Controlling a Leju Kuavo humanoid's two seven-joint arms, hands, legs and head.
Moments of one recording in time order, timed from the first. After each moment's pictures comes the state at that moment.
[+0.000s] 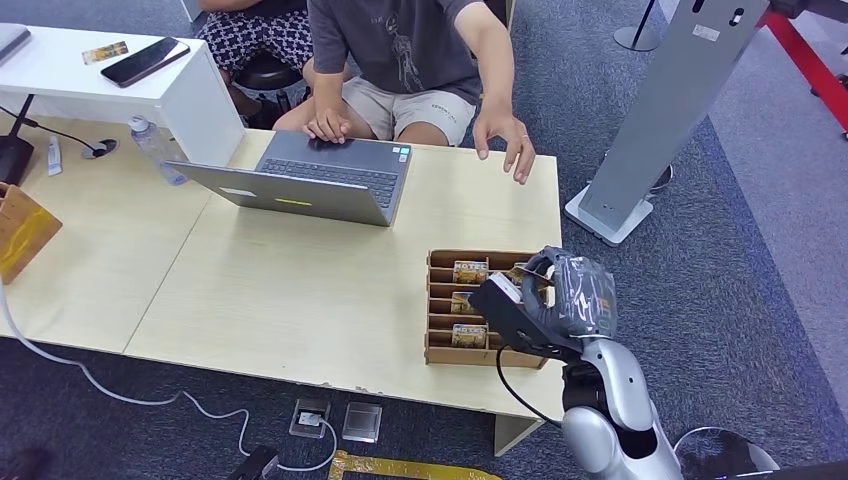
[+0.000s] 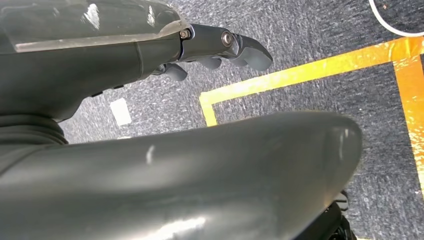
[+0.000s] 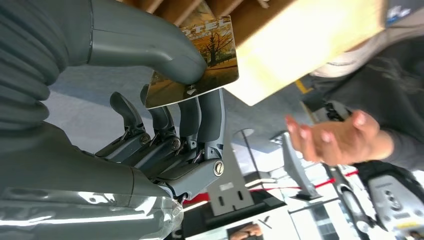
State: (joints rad) left arm -0.15 0.09 -1.13 -0.19 1.08 0.04 0.03; right arm -0.29 -0.09 0.63 -1.61 0.91 -0.11 0.44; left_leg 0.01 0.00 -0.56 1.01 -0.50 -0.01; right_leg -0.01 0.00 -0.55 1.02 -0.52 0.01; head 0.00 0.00
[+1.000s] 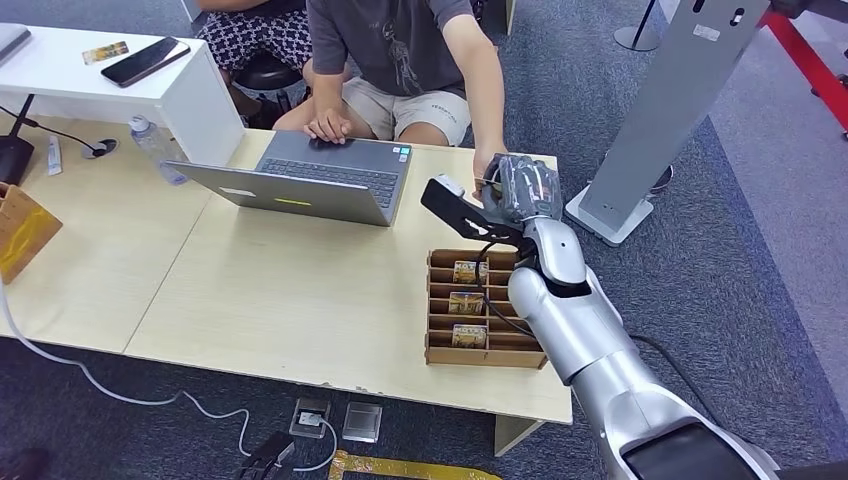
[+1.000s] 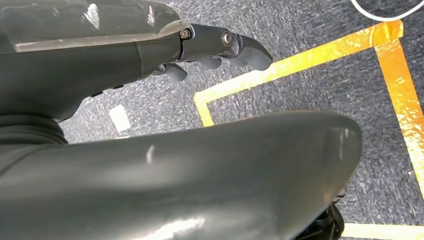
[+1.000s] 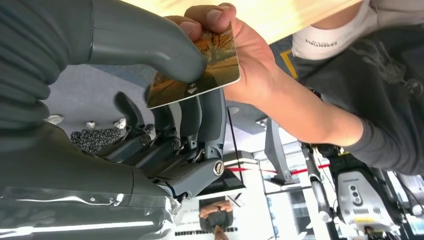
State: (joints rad) left arm -0.20 0.07 -1.14 -0.19 1.02 0.01 0.08; right arm -0.87 0.17 0.65 -0.70 0.95 -0.29 0.27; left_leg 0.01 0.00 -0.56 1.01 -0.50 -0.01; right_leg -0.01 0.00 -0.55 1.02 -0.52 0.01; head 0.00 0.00
